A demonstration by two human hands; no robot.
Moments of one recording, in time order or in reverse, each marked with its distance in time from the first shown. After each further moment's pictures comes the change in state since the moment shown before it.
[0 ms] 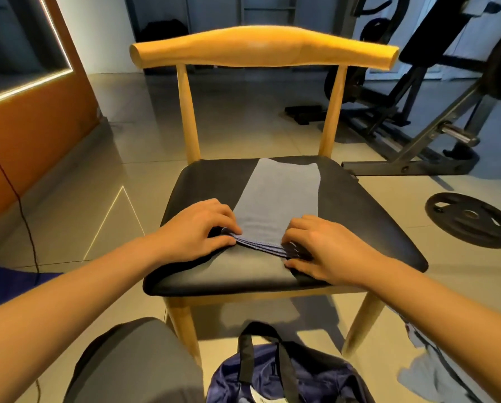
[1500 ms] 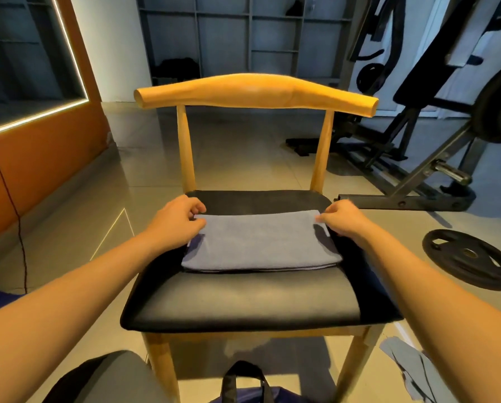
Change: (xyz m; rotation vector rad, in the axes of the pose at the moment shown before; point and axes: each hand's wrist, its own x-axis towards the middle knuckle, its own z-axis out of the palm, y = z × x) left_hand 0.052 -0.033 -0.020 -0.067 0.269 -0.553; right_hand 0.057 0.143 -0.018 0.630 0.139 0.949
